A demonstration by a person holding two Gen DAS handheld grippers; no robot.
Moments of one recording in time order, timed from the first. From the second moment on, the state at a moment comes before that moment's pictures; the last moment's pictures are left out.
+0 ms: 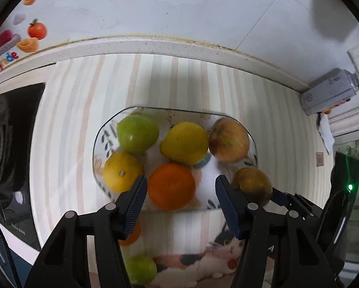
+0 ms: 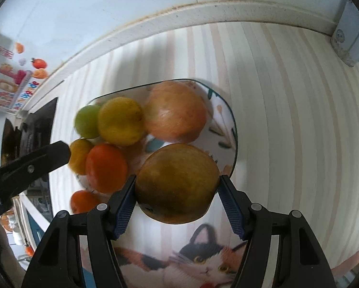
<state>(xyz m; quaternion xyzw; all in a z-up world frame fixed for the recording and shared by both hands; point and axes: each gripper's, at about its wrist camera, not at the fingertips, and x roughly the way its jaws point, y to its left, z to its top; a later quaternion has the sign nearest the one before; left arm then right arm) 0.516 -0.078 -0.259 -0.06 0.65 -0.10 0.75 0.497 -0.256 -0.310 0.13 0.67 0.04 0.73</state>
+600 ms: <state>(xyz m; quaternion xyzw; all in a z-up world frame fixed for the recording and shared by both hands) 0.507 -0.068 -0.279 -0.01 0.67 -0.06 0.74 0.492 -0.260 -0.304 0.10 0.69 0.02 0.72</state>
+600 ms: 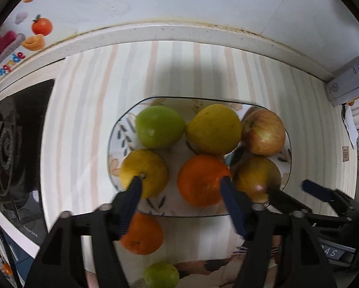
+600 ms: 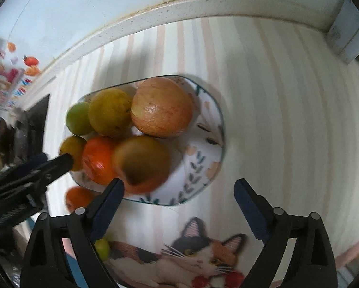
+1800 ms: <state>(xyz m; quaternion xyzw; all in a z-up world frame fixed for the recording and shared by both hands) 0.377 -0.028 -0.129 -0.01 0.53 -0.05 0.84 0.357 -0.216 -0.121 0.06 0.57 0.01 0.82</state>
